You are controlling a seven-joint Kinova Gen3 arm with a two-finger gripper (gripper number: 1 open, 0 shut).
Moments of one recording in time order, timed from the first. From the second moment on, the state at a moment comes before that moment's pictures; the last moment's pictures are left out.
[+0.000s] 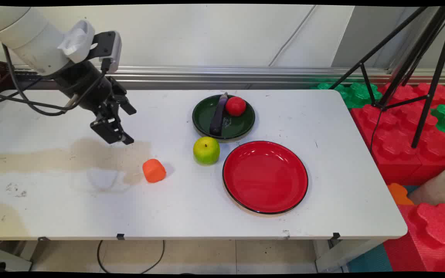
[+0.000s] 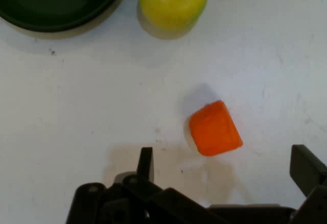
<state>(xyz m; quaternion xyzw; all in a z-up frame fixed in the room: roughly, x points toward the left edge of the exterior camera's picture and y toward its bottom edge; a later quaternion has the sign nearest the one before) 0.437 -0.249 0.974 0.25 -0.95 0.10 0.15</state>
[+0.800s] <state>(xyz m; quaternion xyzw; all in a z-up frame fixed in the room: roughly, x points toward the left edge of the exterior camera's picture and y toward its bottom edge) 0.382 -0.302 0.978 0.34 -0.91 0.16 0.16</state>
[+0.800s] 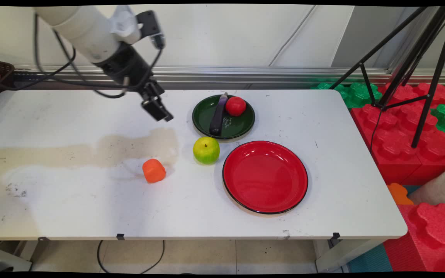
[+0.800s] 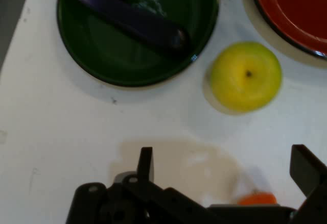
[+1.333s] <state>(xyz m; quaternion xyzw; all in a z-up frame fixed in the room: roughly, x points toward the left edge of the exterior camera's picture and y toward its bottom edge) 0.334 -0.361 0.950 0.43 -0.87 0.18 0.15</state>
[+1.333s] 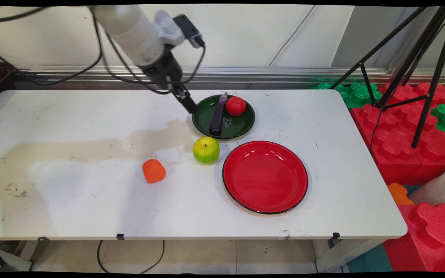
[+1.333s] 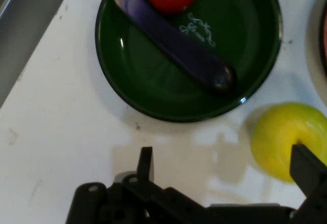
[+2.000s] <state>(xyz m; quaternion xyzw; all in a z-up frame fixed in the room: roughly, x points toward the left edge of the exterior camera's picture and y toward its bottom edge) 0.294 -0.438 0.877 0.52 -0.82 0.19 0.13</state>
